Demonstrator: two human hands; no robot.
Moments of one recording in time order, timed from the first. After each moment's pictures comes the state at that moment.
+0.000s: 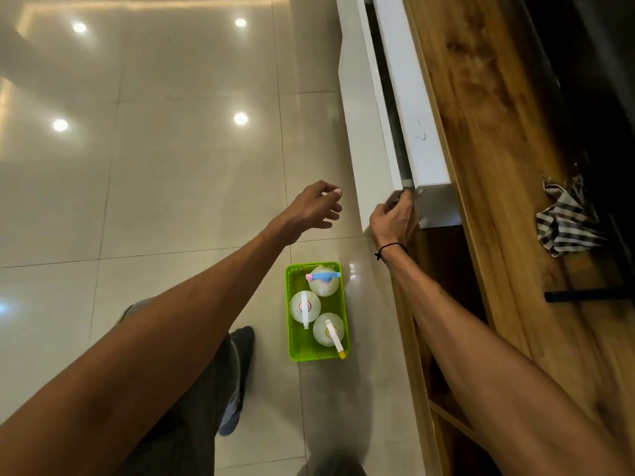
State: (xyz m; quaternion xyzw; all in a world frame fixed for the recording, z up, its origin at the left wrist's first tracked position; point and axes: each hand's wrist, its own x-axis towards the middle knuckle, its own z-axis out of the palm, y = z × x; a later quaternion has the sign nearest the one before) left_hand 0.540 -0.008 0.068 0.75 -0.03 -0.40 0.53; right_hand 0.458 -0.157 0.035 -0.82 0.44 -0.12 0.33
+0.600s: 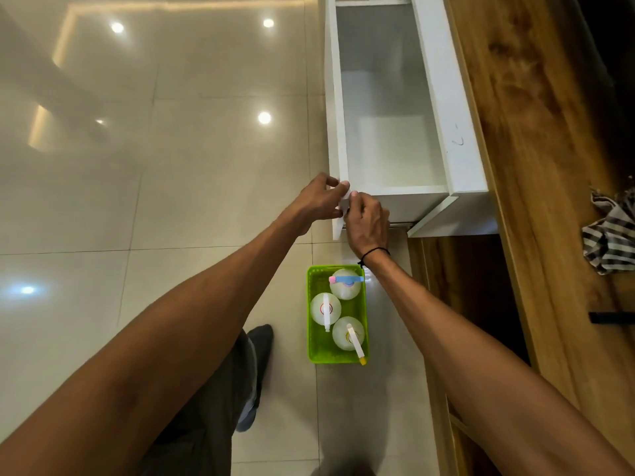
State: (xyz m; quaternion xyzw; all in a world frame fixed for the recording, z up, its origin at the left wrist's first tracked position) left_hand 0.567 0.019 0.069 0.76 0.03 -0.36 0.54; right_hand 0.489 -0.078 0.027 -0.86 0.28 -0.09 0.43
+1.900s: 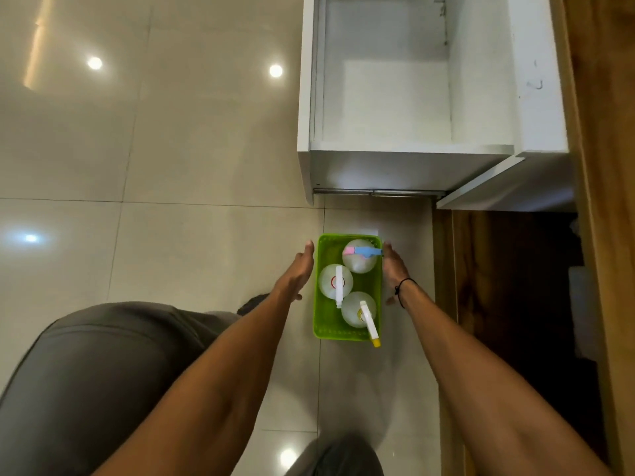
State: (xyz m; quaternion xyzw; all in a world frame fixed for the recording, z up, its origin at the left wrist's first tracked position) left_hand 0.435 0.108 -0.116 0.68 0.29 -0.50 0.45; right_hand 0.392 -0.097 -0.125 -0.66 0.47 0.27 0.52
